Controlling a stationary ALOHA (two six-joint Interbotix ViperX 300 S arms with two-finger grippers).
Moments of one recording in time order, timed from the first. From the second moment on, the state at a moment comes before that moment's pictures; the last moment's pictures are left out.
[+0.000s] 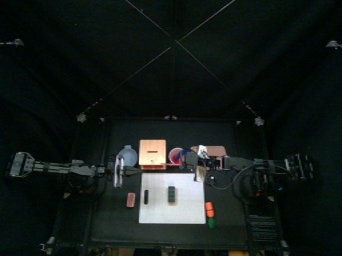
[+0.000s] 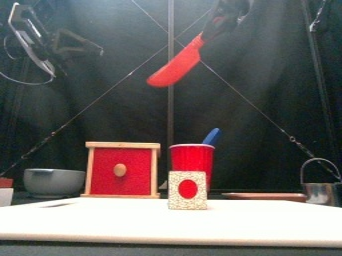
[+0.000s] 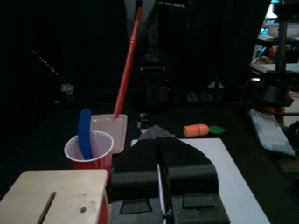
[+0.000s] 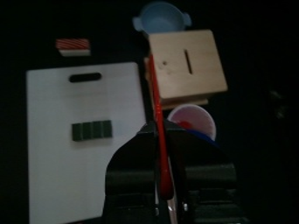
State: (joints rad) left arm 0.06 -0.72 1.22 0.02 -0.56 0.01; right arm -0.01 -0.37 0.26 -0.23 0.82 0.13
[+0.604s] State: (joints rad) left arm 0.05 -0.68 1.21 0.02 -0.59 0.00; right arm -0.02 -0.52 0.80 -0.20 -0.04 0.19
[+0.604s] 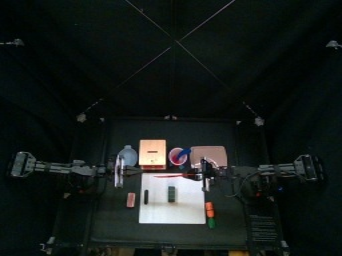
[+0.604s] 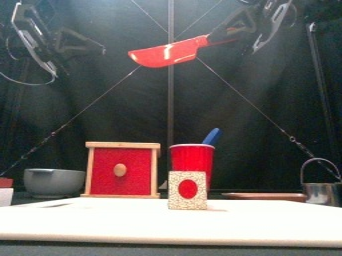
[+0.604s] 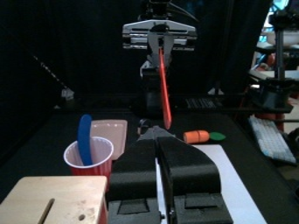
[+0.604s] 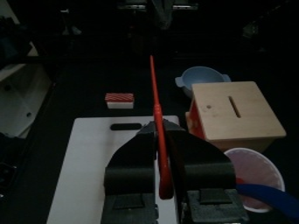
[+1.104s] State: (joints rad) left arm 0.01 -0.52 1.06 0.02 -0.42 0.00; right arm -0.07 -0.49 0.87 -0.16 -0.15 0.19
